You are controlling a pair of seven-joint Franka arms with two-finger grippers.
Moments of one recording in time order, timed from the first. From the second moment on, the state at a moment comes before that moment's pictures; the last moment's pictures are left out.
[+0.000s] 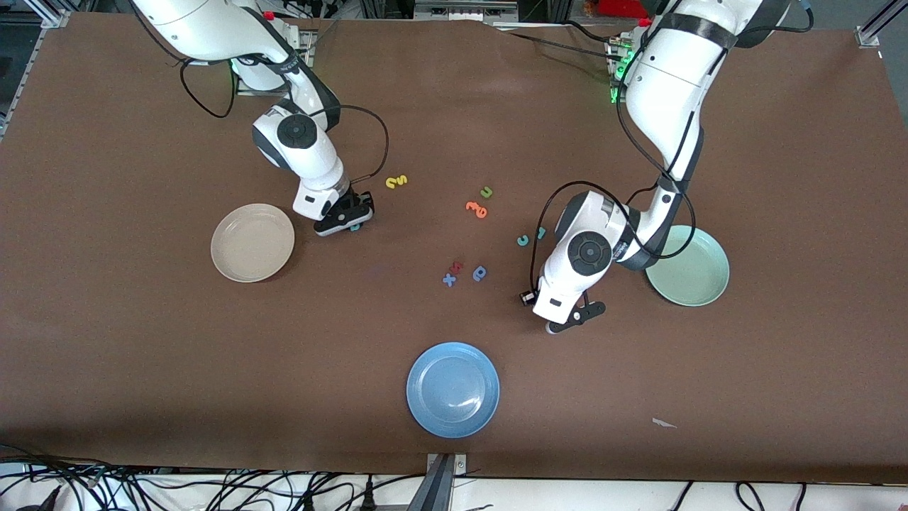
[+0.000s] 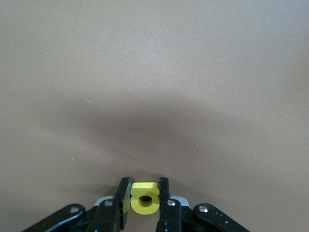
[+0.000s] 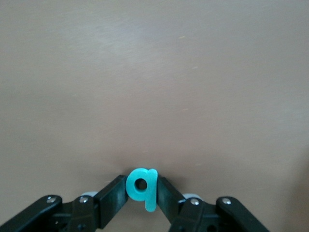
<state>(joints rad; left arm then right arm) -0.41 0.81 -0.04 -1.53 -0.07 2.33 -0.82 0.16 0.42 0.30 -2.35 -0.47 2.85 0.46</state>
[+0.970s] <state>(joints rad) -0.28 0.73 -0.02 -1.49 -0.05 2.03 -0.49 -0.04 0.23 0.26 -2.34 -0.34 2.60 -0.14</state>
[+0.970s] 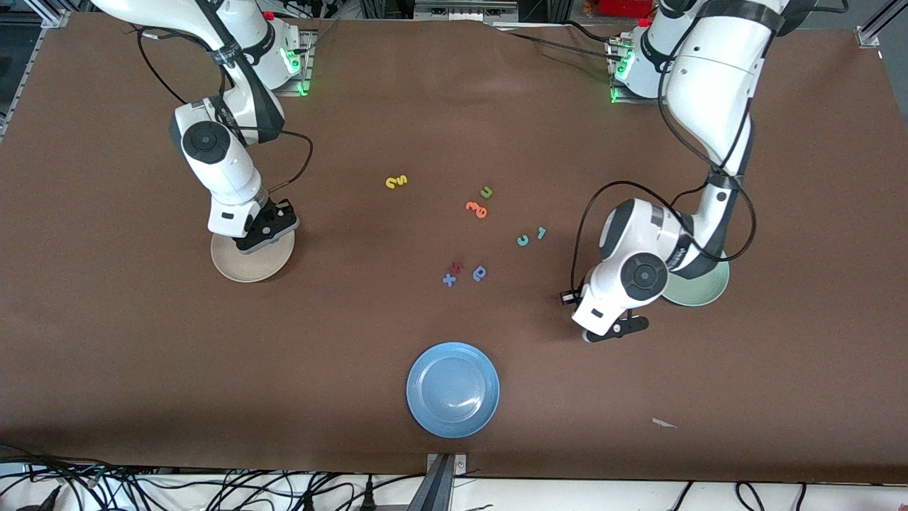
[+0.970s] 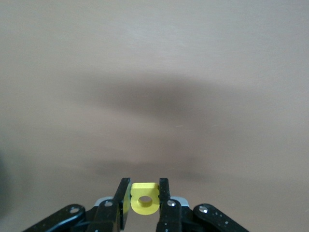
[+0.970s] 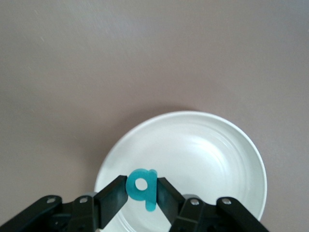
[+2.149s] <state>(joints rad) 0.03 0.46 -0.02 -1.89 0.08 2.11 0.05 -0.05 0.26 0.50 -2.35 -0.33 2.60 0.42</state>
